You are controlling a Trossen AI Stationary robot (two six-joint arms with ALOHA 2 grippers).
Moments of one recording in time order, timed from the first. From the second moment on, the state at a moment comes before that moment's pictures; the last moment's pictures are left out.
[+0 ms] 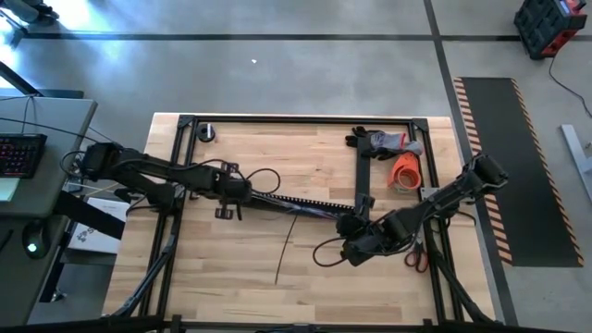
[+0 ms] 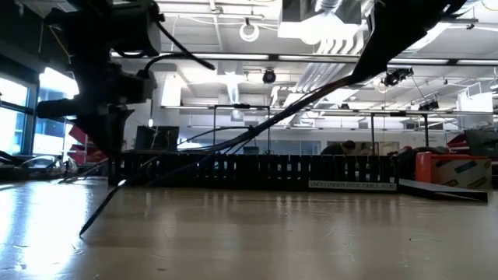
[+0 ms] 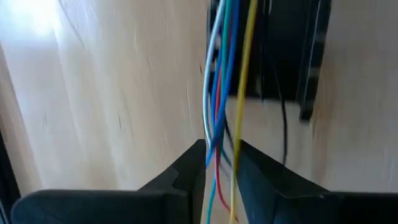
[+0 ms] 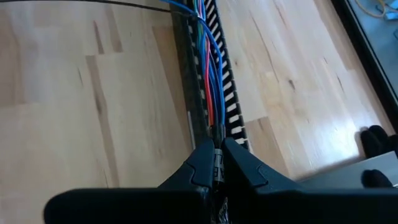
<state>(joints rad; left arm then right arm) -0.03 1.34 0.72 -0.79 -0.34 0.13 0.52 1.60 1.19 -0.87 0.64 0.62</state>
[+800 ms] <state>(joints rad) -0.08 1.31 0.63 0.05 -0.11 0.24 0.50 1.52 1.23 -0.84 0.66 0.65</state>
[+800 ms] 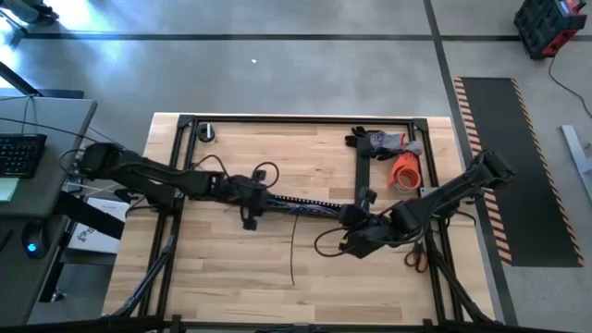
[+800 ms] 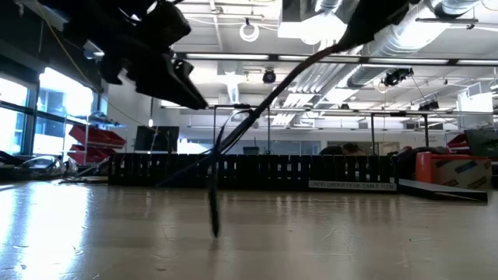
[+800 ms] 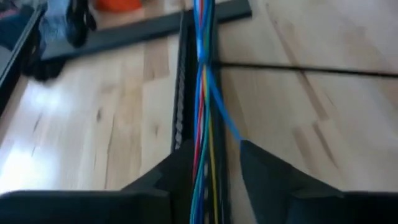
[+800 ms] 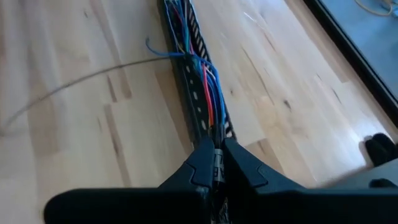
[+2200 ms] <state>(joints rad) -0.16 1.39 0.81 -0.46 -0.42 0.22 0.48 1.53 1.33 -0.73 0.63 0.54</state>
